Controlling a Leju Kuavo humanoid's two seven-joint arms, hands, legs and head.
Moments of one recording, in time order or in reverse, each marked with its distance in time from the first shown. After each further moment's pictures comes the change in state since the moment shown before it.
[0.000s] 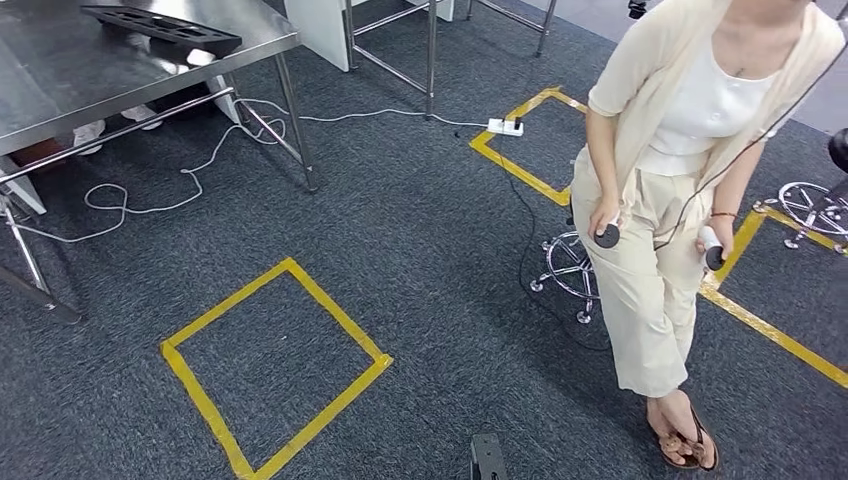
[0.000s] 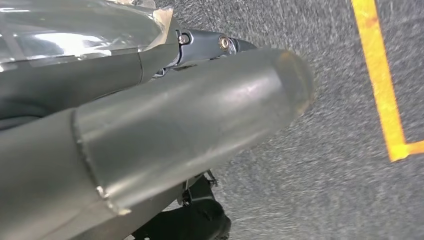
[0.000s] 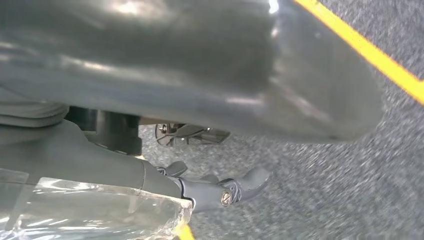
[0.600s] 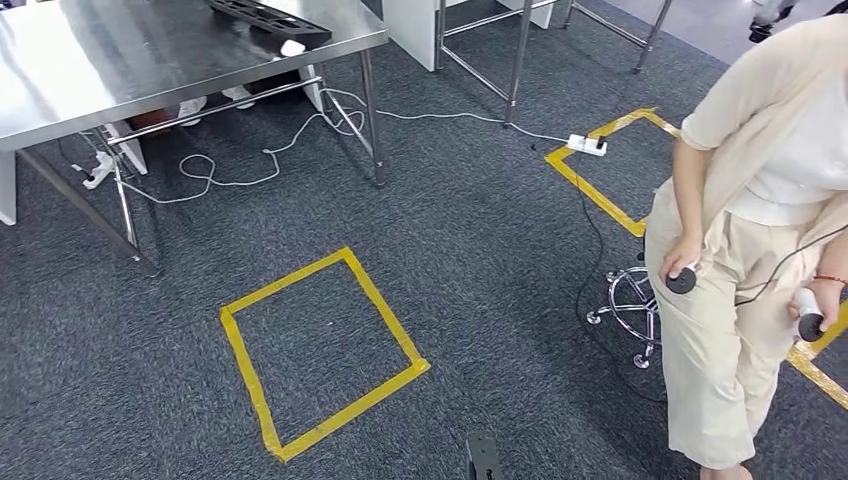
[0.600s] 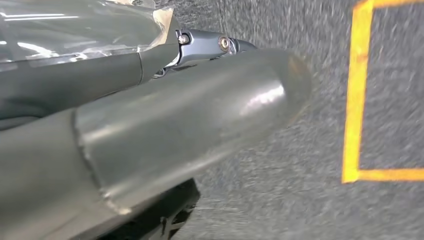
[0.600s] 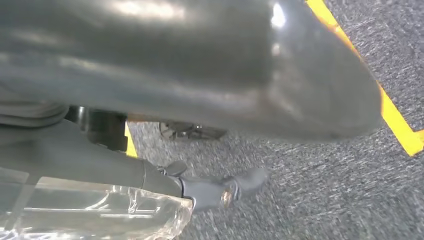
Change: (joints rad) left arm -0.004 -0.002 0.035 -0.001 0.021 0.009 -0.020; right arm -0.005 0.005 0.001 -0.001 0.052 -0.020 0.004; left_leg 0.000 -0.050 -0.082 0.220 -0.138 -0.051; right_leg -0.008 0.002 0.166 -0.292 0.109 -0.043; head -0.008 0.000
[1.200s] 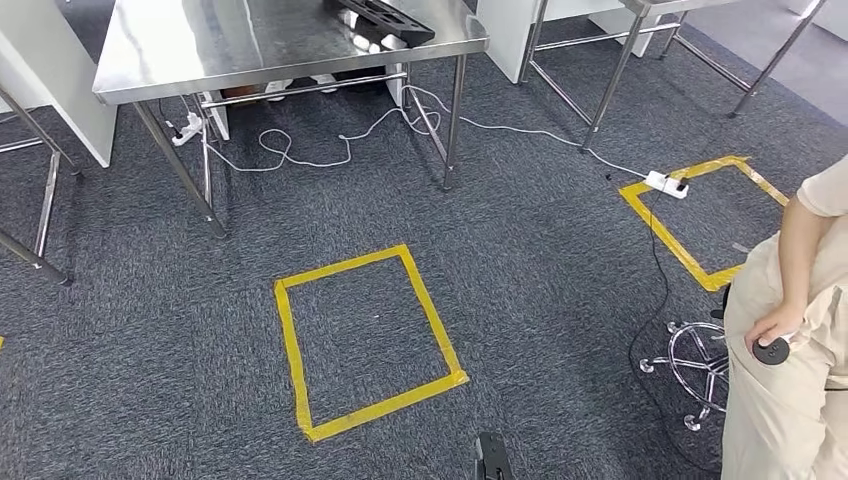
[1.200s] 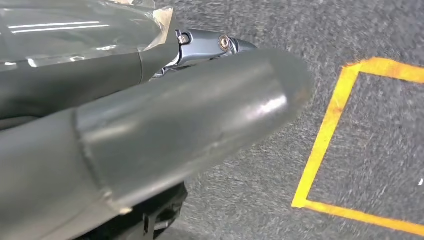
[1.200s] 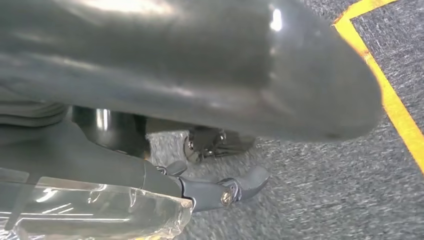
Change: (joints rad) left arm -0.017 0.003 0.038 0.000 0.046 -0.019 0.012; right arm -0.012 -0.009 -0.047 0.000 -0.077 0.042 0.094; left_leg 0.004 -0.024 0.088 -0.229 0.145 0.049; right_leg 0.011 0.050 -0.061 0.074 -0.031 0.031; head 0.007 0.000
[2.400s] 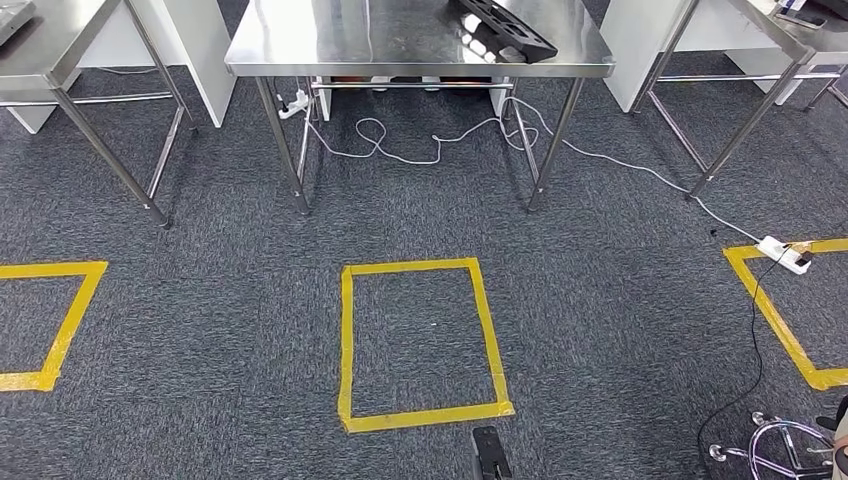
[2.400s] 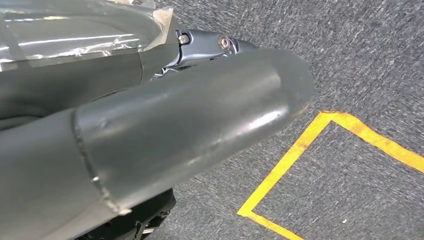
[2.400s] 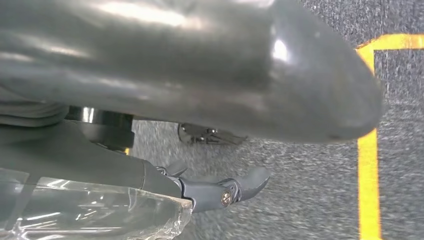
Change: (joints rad) left arm 0.009 0.000 0.042 0.000 0.037 0.002 -0.025; right arm -0.008 -0.030 0.068 -0.004 0.074 -0.004 0.031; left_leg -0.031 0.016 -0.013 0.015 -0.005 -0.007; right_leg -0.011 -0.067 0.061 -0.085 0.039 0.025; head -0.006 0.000
